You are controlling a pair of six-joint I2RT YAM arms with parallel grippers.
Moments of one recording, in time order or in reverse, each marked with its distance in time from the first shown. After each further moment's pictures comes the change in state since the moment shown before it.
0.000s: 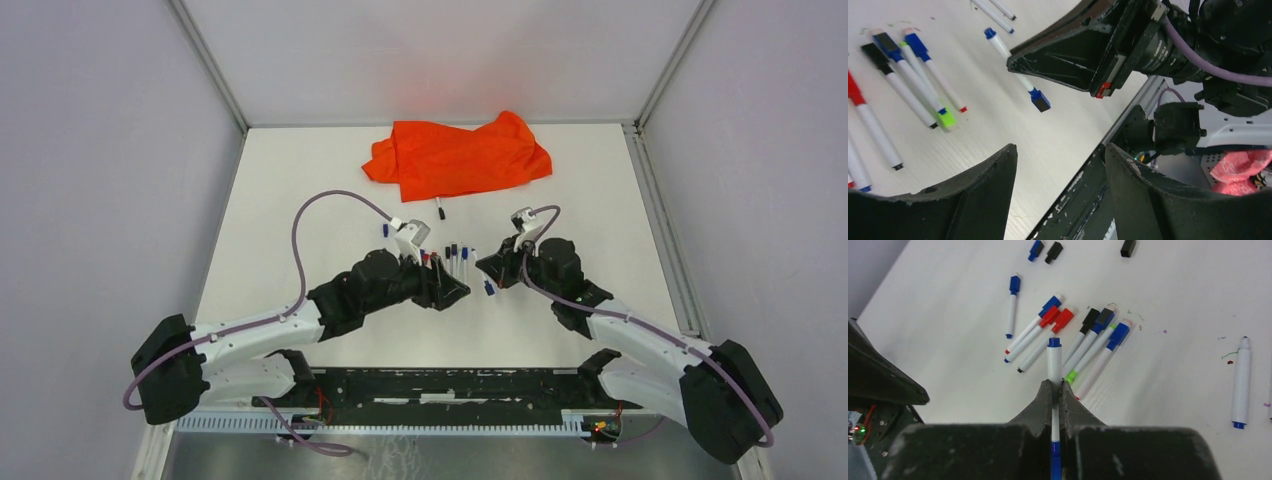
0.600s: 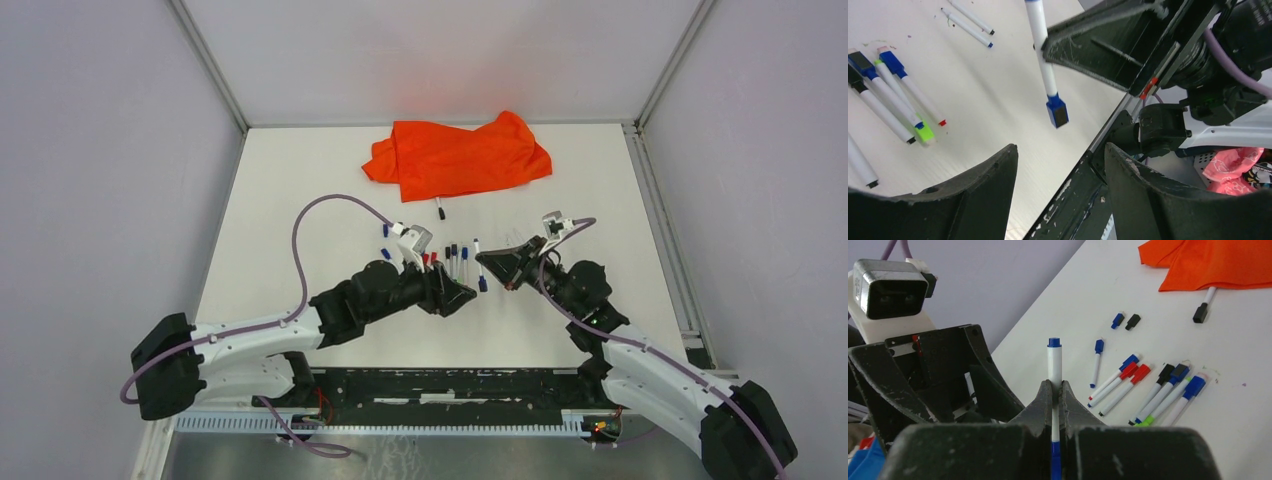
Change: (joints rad) left arm -0.106 -0.025 -0.034 0.097 -0.074 0.008; right arm 0.000 -0.262 -0.132 0.290 -0.078 0.293
